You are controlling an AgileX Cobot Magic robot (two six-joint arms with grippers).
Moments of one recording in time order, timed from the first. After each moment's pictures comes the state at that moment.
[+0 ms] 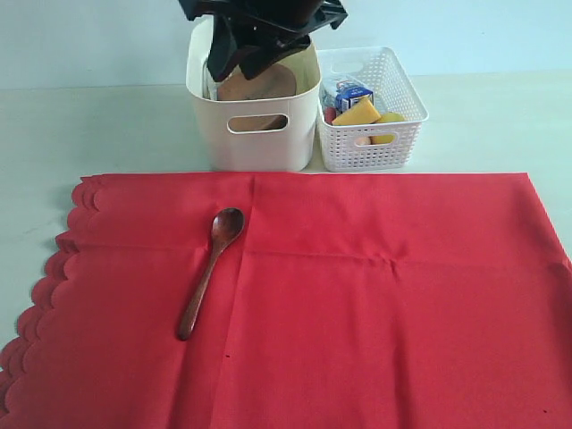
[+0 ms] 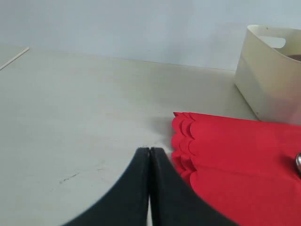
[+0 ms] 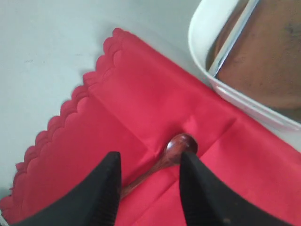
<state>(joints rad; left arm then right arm) 0.01 0.01 0.00 0.07 0.32 -0.15 0.55 1.99 -1.89 0.43 1.11 -0.15</state>
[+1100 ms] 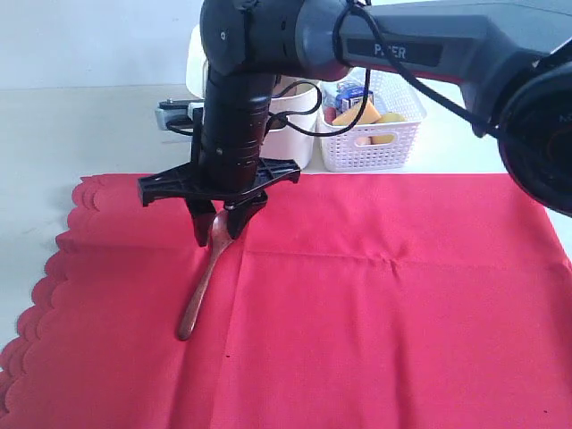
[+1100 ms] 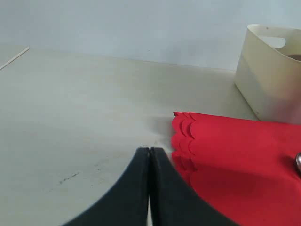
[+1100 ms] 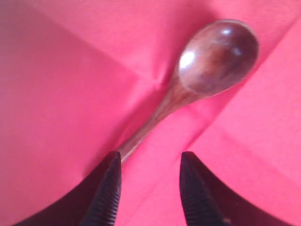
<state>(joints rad) 0.01 0.01 0.00 0.07 0.32 -0.15 0.74 2.29 -1.89 0.25 1.20 0.24</state>
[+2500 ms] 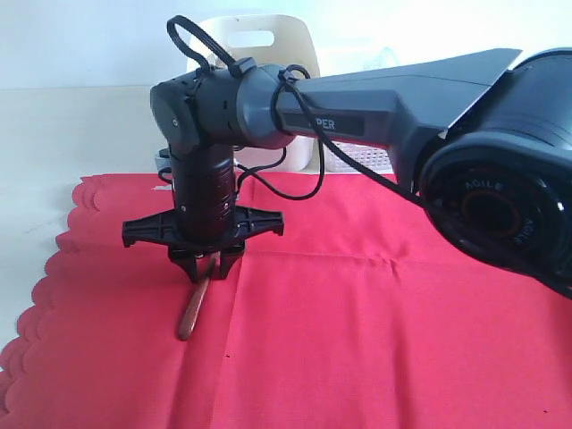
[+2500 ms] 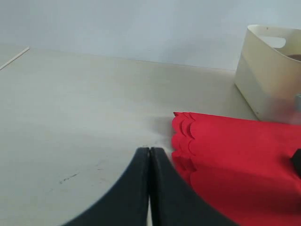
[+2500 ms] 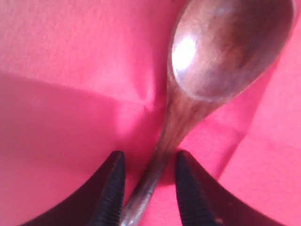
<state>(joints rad) 0.01 0.01 0.00 0.07 0.32 -0.15 0.85 2.39 -1.89 0.10 1.11 0.68</state>
